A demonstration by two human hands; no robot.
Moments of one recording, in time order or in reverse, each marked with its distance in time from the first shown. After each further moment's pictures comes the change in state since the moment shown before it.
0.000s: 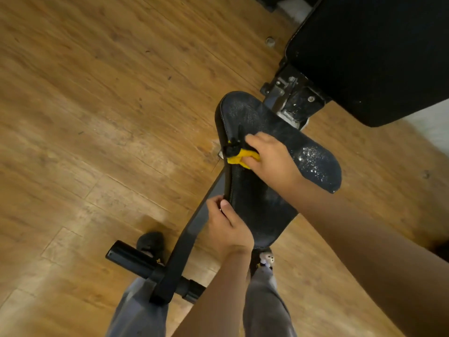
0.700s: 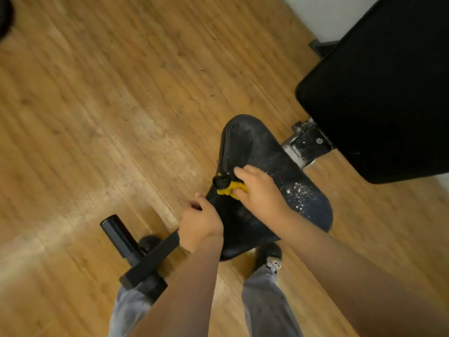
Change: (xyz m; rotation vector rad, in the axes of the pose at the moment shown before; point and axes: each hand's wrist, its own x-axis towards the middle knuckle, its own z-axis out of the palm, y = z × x) left_hand -0.003 0.051 0.024 0.217 0.310 -0.454; right_hand -0.015 0.029 -0.016 0.076 -0.180 -0.286
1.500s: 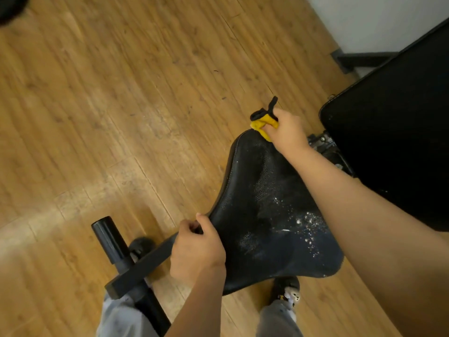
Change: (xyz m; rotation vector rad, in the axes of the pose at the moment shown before) left_hand 0.006 0.000 0.012 0.118 0.129 -0.045; right_hand 0.168 0.085 -0.030 0.048 0.142 0.251
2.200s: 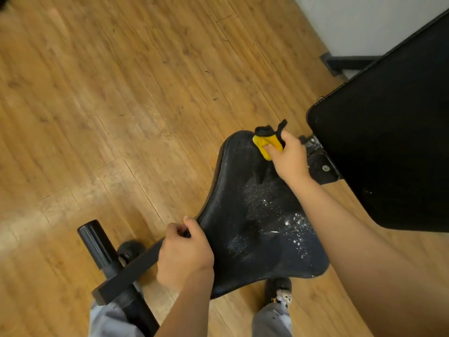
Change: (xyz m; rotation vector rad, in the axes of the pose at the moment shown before) left_hand 0.001 -0.001 0.004 -0.016 0.029 0.009; right_hand -0.054 0.022 -0.010 0.210 0.050 0.134
